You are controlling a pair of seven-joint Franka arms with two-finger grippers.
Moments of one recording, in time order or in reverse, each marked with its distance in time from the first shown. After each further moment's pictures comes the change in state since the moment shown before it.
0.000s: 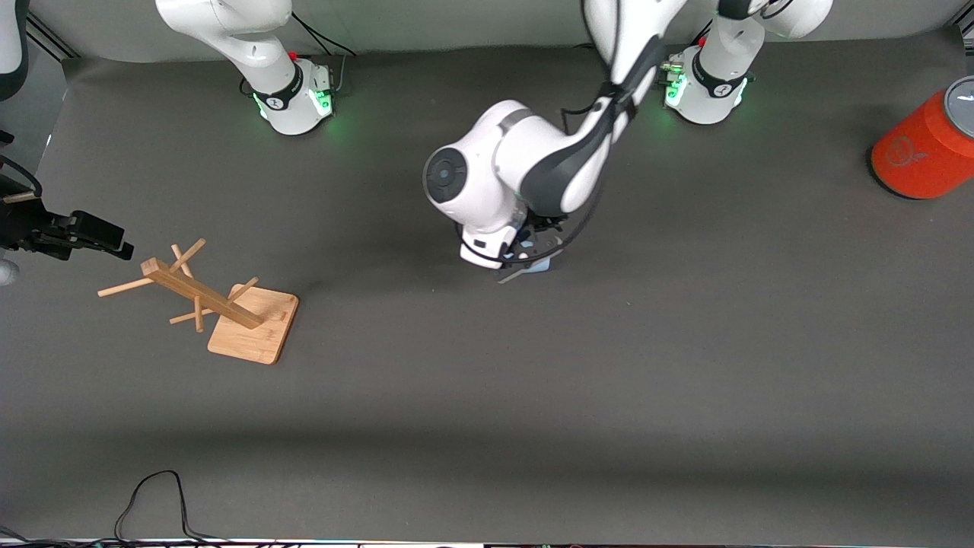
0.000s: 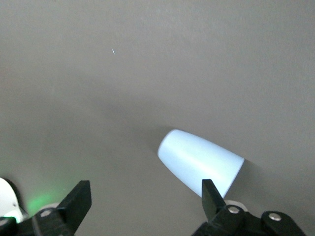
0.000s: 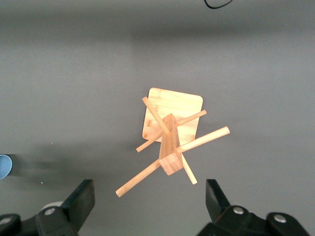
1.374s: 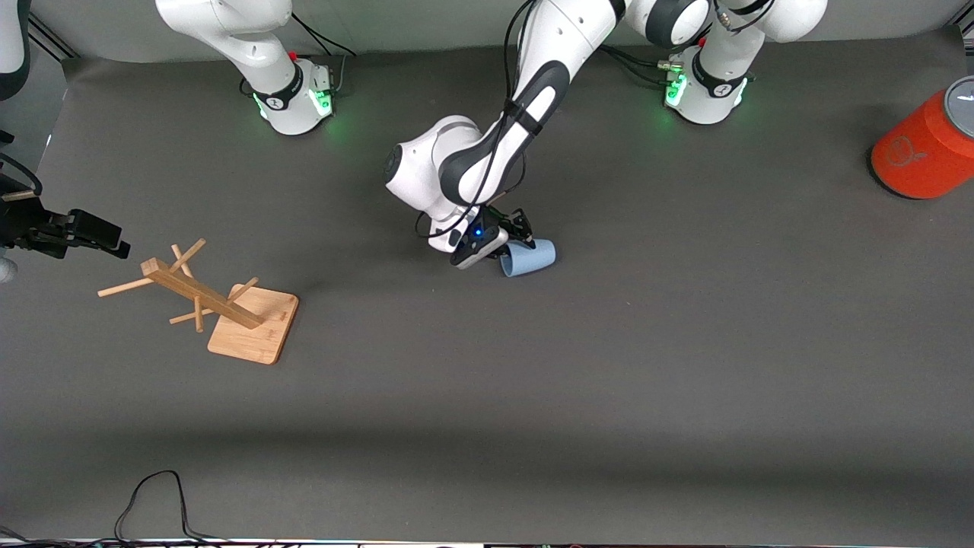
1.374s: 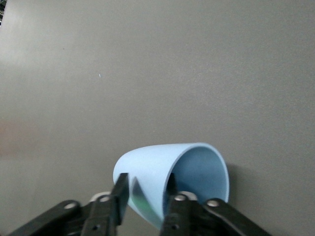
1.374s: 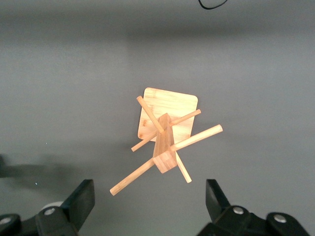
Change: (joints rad) left arm -0.156 0.195 0.016 0.026 0.272 0.015 -0.060; right arm 0.000 -0.012 -0.001 -0.008 -0.018 0.001 -0.001
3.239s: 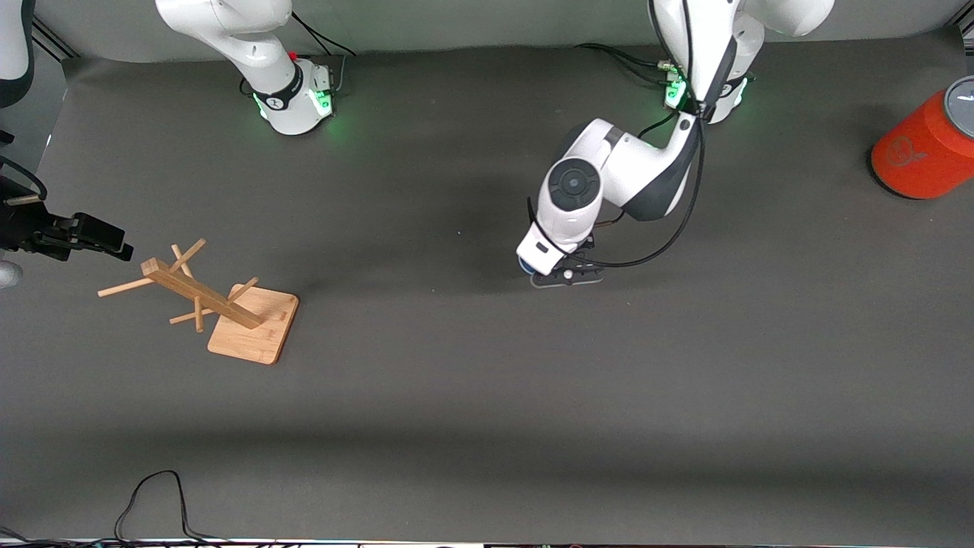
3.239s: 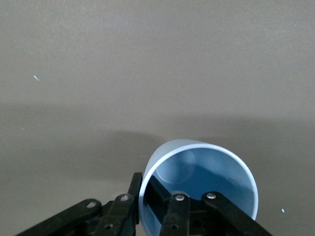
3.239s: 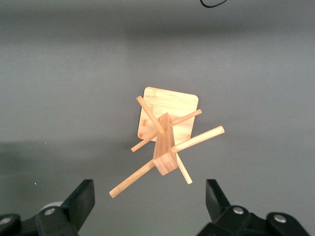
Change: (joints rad) left arm 0.285 -0.545 0.009 -0.728 -0.542 0.644 0.662; right arm 0.000 0.008 0.001 -0.002 0.000 0.003 0.000
